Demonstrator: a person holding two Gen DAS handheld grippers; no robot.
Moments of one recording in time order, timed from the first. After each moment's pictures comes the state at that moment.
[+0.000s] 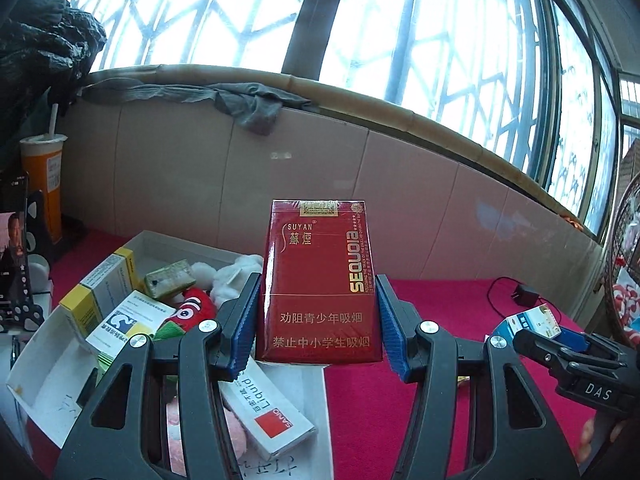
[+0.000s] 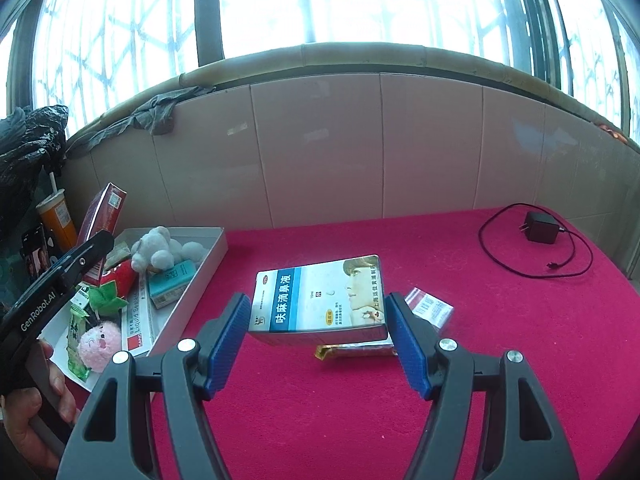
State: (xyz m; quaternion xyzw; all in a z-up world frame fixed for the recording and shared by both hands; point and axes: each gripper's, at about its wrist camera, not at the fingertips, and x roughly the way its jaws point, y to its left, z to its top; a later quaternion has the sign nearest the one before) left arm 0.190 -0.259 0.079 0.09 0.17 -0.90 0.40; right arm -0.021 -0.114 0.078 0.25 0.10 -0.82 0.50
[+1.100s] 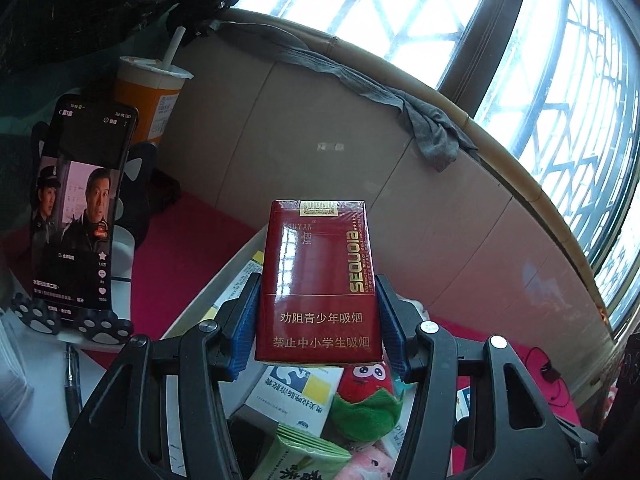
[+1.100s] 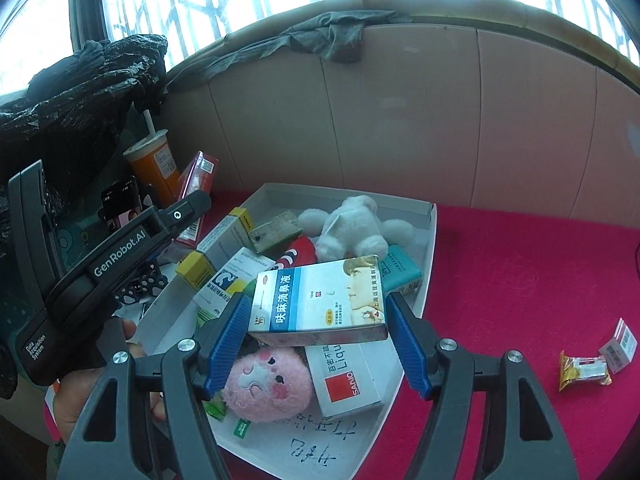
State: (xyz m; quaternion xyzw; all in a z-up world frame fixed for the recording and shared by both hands) left arm 0.297 -0.366 0.063 0.06 0.31 -0.82 0.47; right arm 0.101 -0.259 0.067 0.32 0.16 -0.69 0.63
